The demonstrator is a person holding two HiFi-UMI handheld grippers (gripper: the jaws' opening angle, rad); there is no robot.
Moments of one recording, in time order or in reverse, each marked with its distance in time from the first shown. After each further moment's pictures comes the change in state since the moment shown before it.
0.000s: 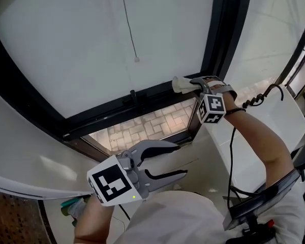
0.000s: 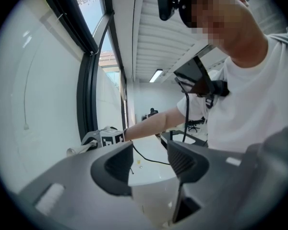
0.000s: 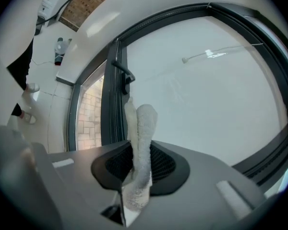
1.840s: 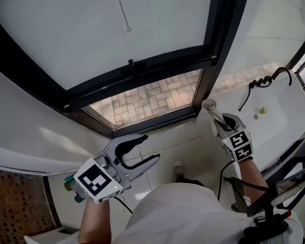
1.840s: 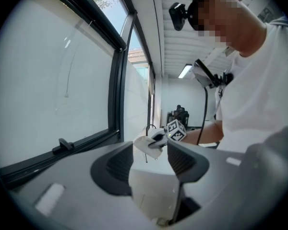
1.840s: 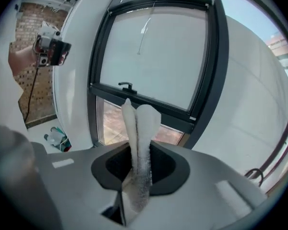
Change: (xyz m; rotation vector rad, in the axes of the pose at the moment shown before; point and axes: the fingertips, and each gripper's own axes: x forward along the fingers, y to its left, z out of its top) left arm -0.037 -0.023 -0.068 -0.211 0.044 0.360; right arm -0.162 0.191 -0.053 1.035 -0.051 0.171
